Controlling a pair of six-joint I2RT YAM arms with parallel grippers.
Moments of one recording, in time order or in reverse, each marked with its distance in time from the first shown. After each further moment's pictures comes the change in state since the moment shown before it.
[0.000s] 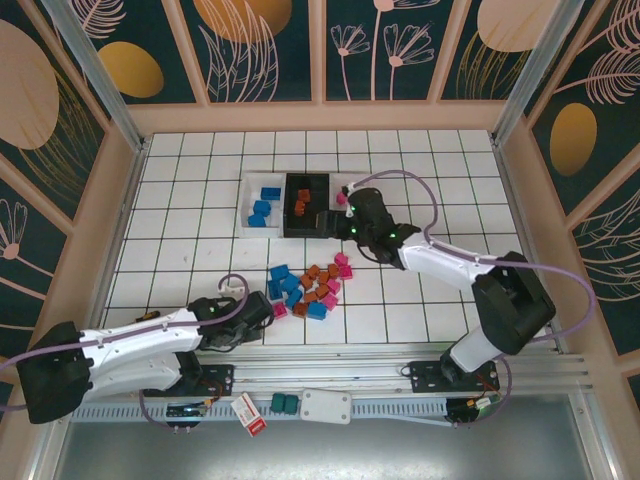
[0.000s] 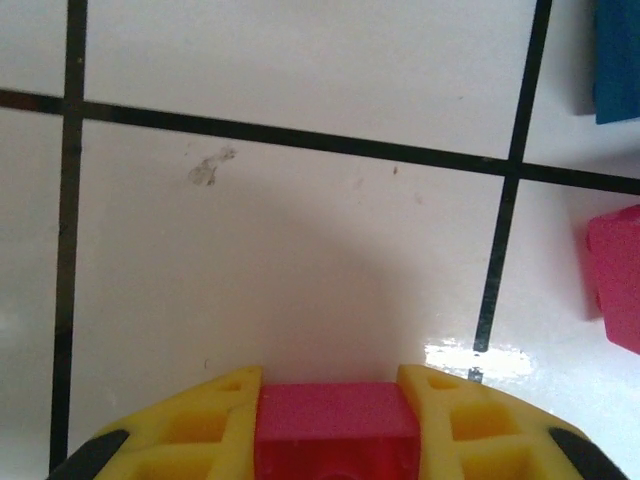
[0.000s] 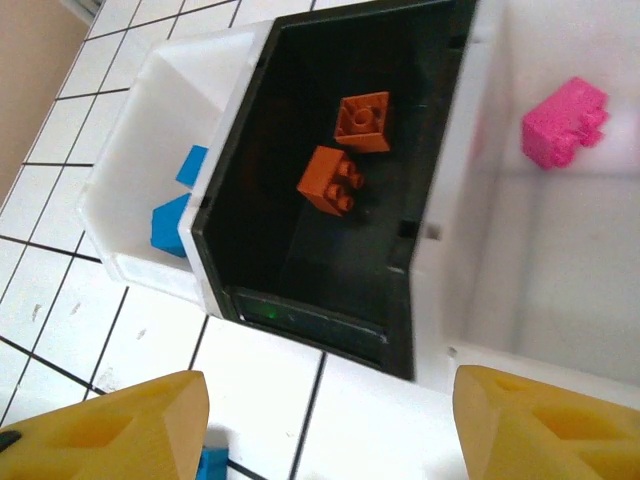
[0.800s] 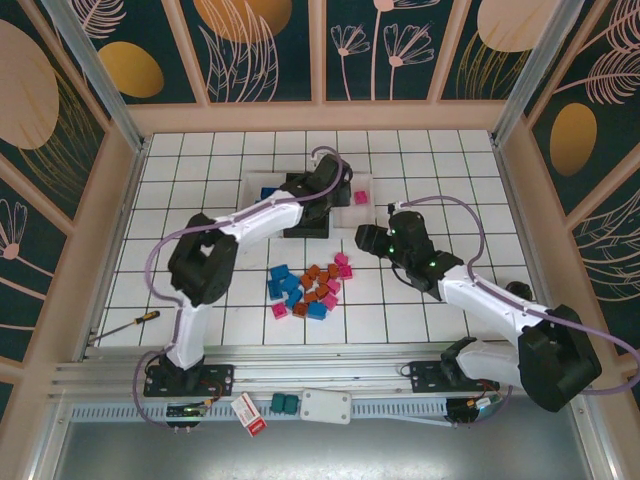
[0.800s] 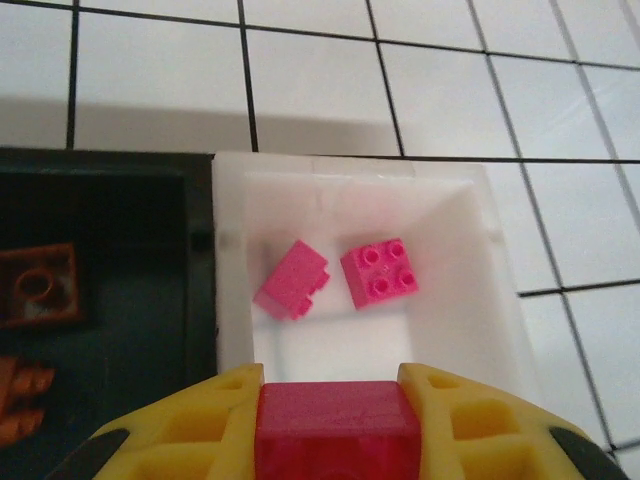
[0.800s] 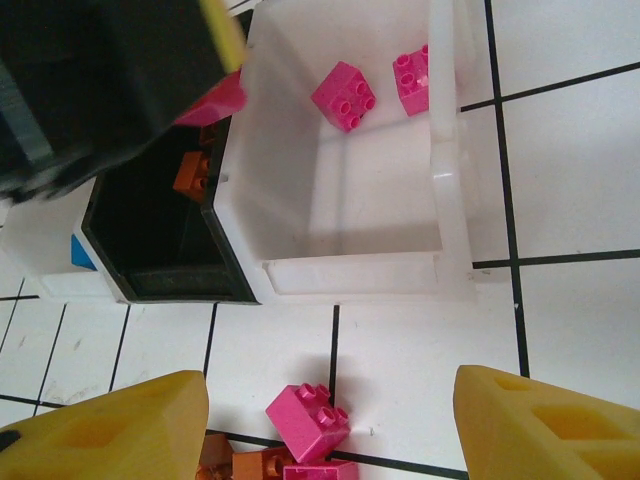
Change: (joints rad) left arm 0.304 1.083 1.275 0.375 0.016 0.532; right arm -0.097 -0.340 -0.285 -0.051 0.069 0.093
